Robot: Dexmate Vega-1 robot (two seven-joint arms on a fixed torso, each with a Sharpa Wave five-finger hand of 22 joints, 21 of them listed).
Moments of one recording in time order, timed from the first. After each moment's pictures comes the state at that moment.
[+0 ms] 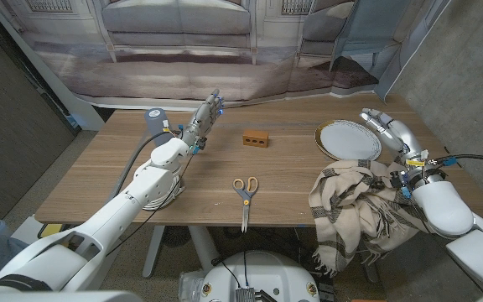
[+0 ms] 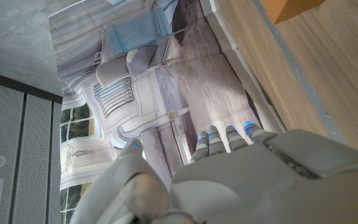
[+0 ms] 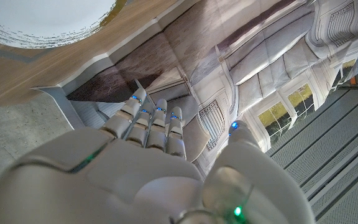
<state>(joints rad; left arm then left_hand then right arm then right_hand) 0.73 0.50 0.46 -1.34 -0.58 -0.21 -0.09 0.22 -0.05 0.25 0.11 0.33 -0.02 0.05 0.20 0.18 -0.02 0.02 0.20 0.18 -0.08 0.03 0.19 0.18 -0.11 -0.01 0.20 0.18 -1.60 -0.71 0.16 -2.06 0.00 0.17 -0.28 0.26 -0.01 0.26 -0.07 0.20 0.30 0.01 0.20 0.19 0.30 0.05 0.24 0.19 0.20 -0.01 0.19 0.18 0.29 -0.03 0.23 0.18</state>
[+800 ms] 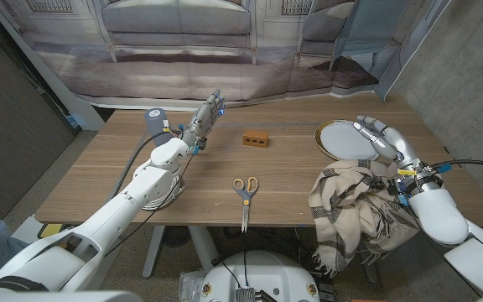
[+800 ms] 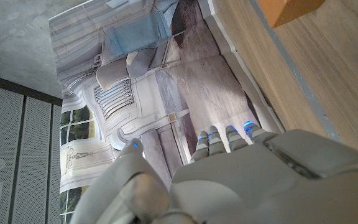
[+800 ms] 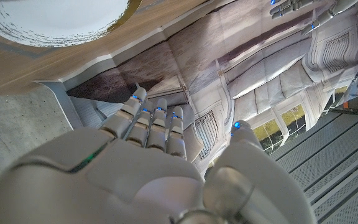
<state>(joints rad) 0.74 0.51 0.46 -1.35 -0.58 -0.20 -0.09 0.22 -0.05 0.25 0.11 0.33 -0.02 0.05 0.20 0.18 -0.02 0.02 0.20 0.18 -0.08 0.03 0.19 0.18 -0.11 -0.01 0.20 0.18 -1.64 -0.69 0.15 -2.09 -0.14 0.14 -0.31 0.26 -0.03 0.25 -0.08 0.21 0.31 -0.01 0.20 0.19 0.32 0.05 0.24 0.19 0.21 -0.02 0.19 0.18 0.30 -0.03 0.23 0.18</state>
